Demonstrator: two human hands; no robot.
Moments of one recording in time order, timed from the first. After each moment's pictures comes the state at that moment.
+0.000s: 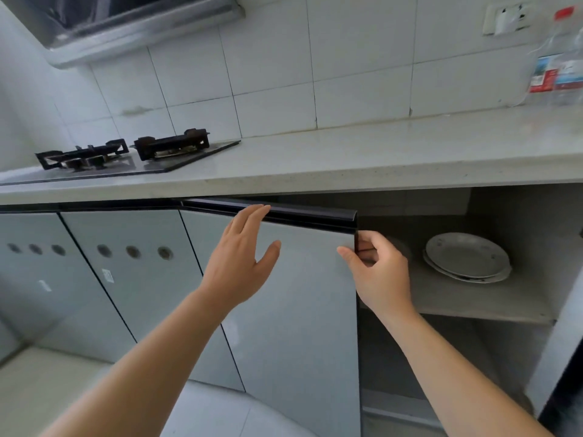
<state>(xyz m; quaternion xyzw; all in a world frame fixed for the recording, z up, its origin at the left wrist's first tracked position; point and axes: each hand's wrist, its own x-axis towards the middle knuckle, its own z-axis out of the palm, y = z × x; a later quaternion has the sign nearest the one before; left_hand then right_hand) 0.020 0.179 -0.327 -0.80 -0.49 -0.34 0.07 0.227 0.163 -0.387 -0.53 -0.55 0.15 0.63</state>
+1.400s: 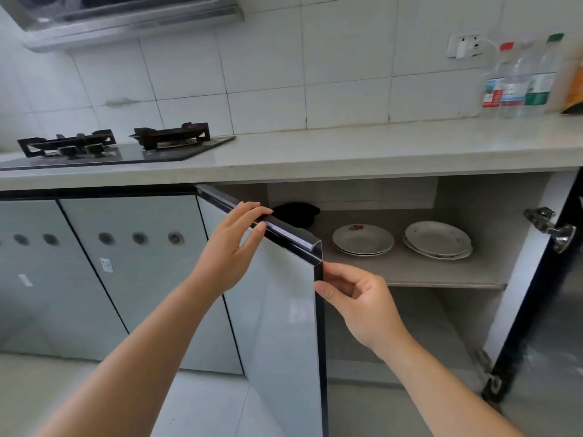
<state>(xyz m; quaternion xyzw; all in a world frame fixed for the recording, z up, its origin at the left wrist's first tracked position) -0.066 0.146 -0.328 -0.82 -0.41 -0.39 -0.10 0.125 0.044 -0.381 -0.45 -0.57 0.34 0.60</state>
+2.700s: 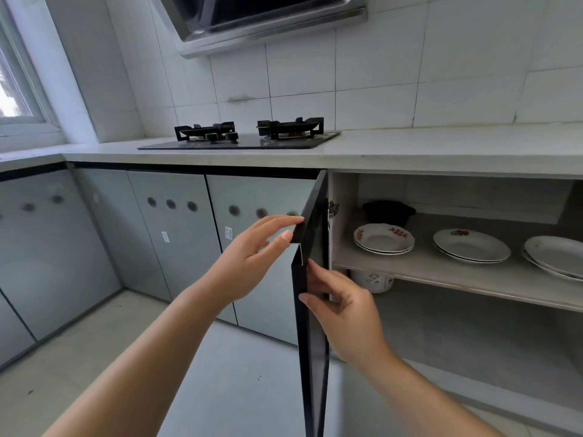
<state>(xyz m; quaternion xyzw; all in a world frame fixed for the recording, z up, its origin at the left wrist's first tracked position) -0.258 0.047 -0.314 -0.79 -0.44 -0.37 -0.20 -0.093 0.020 -0.392 -0.34 -0.66 0.35 0.58</state>
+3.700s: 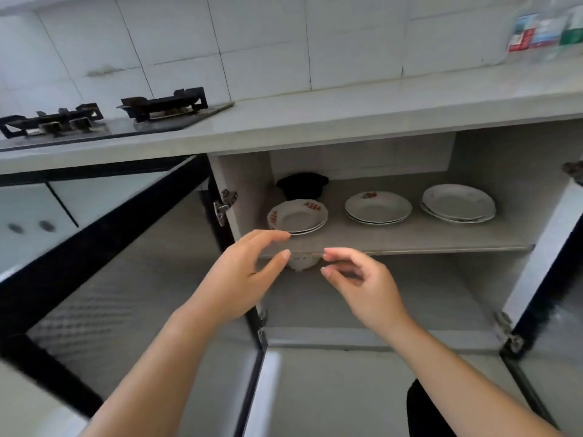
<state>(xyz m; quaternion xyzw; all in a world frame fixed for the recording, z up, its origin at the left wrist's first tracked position) -0.100 0.127 -0.363 -0.85 -0.41 -0.28 -0.14 0.089 0.085 -0.432 -0.50 -0.53 0.31 0.61</state>
